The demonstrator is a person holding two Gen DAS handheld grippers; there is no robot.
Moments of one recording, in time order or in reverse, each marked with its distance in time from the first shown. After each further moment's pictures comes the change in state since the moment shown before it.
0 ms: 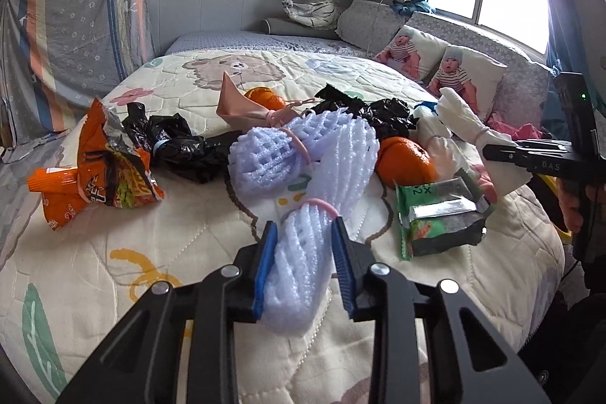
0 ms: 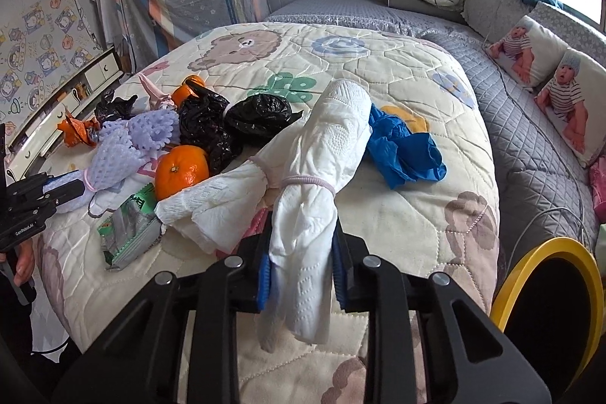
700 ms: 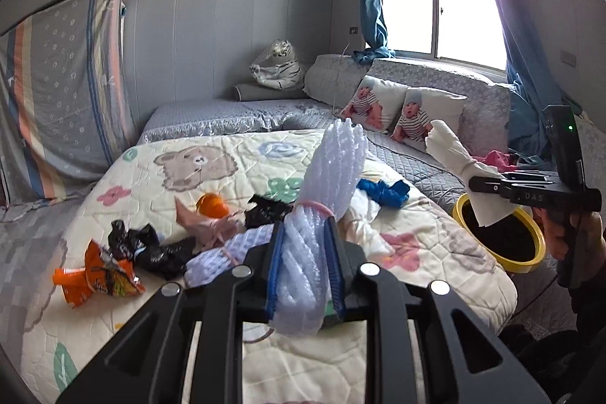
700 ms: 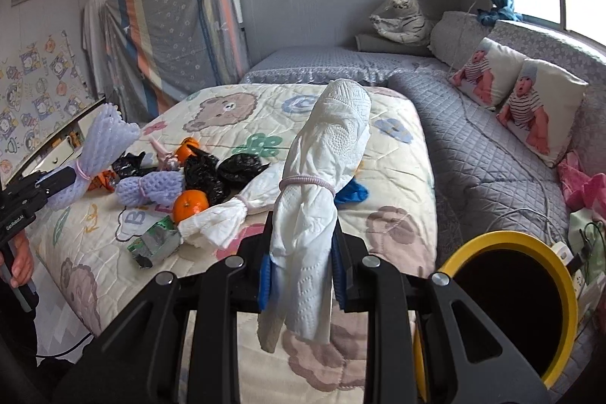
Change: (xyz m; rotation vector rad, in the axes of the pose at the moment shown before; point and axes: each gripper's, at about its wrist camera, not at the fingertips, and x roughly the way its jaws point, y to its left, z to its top) left arm -0.070 -0.091 0.056 0.129 -0.232 -0.060; right arm -0.108 -0.035 -0.017 0.102 -0.203 -0.081
